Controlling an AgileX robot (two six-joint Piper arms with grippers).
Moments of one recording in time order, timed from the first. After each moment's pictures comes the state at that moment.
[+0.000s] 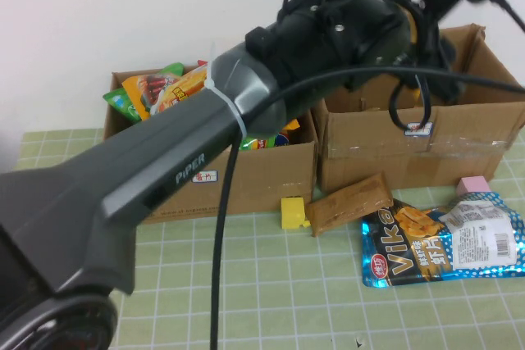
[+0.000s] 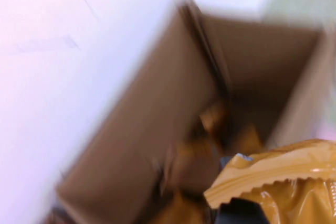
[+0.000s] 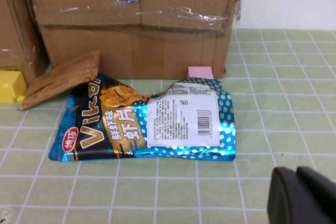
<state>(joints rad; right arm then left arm) 0.05 -0.01 0.02 0.01 0.42 -0.03 -0.79 2.09 -2.08 0.25 0.58 0.04</state>
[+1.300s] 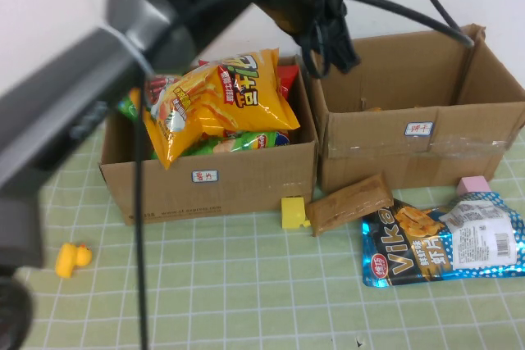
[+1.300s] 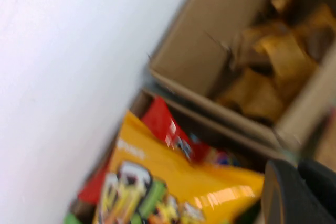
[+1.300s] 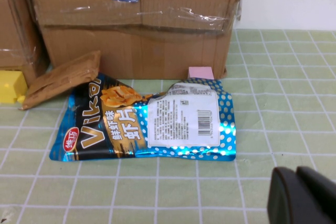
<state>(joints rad) 0.05 -0.01 0.02 0.01 0.42 -0.03 -0.67 1.99 -2.15 0.23 0.96 0.27</state>
